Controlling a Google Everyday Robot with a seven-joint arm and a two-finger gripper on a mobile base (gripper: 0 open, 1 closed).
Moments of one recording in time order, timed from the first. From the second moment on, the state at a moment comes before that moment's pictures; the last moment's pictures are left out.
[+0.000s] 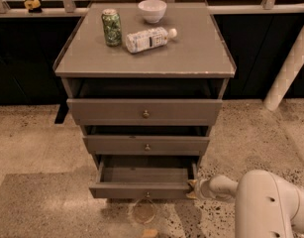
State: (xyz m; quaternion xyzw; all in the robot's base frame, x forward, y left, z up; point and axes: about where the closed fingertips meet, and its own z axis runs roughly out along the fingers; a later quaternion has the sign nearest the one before) arm 0.603 -0.234 0.151 -0.66 0.70 0.00 0.27
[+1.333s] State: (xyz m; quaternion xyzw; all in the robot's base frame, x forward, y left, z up) arm 0.567 -0.233 0.147 -0.67 0.70 0.01 0.26
